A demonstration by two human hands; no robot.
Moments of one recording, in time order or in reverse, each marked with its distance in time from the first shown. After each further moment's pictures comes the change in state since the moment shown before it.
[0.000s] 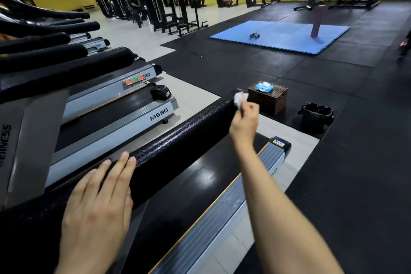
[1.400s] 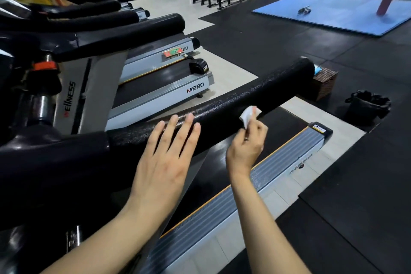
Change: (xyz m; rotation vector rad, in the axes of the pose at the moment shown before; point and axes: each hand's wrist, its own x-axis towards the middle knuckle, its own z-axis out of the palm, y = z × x) left_hand -0.035 -0.028 -0.036 0.113 -0.158 0.146; right_hand -0.223 -0.083 0.013 0.146 -0.004 0.076
